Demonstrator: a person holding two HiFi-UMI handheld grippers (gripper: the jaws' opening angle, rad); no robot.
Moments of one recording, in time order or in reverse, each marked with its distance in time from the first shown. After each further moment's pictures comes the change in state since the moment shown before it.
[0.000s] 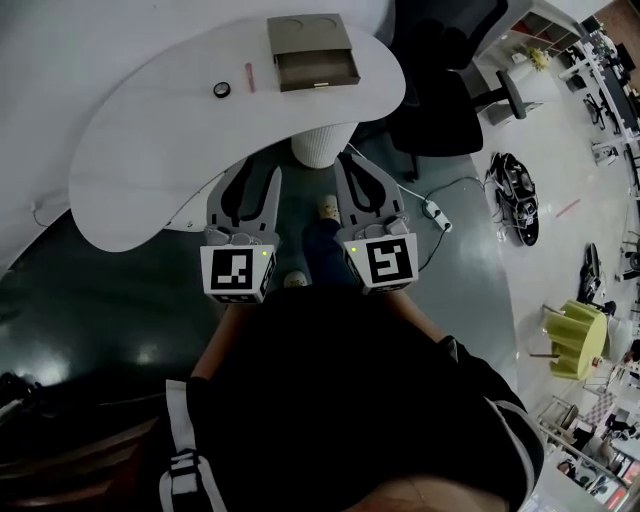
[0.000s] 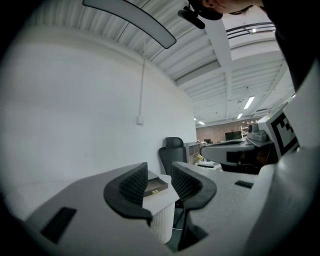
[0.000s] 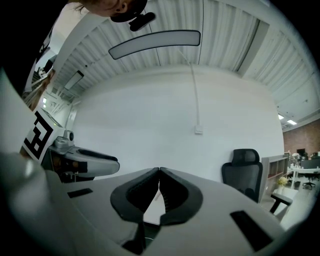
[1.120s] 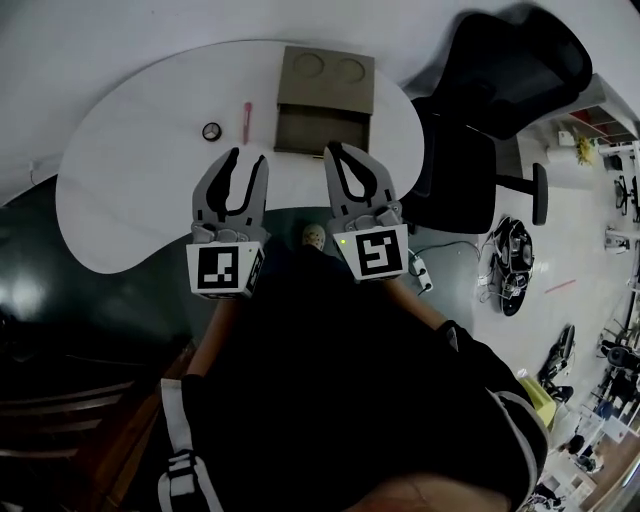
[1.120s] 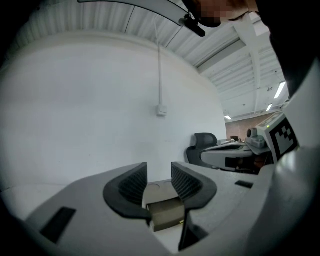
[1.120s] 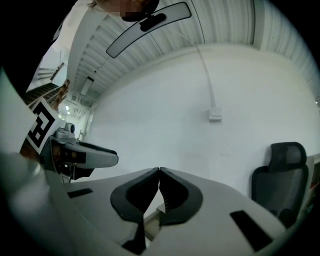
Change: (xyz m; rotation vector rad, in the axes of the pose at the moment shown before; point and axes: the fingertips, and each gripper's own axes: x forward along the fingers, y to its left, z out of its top) left arm 0.226 0.092 0.001 -0.057 0.058 0.278; right arm 0.238 -0.143 -0.030 -0.025 0.045 0.293
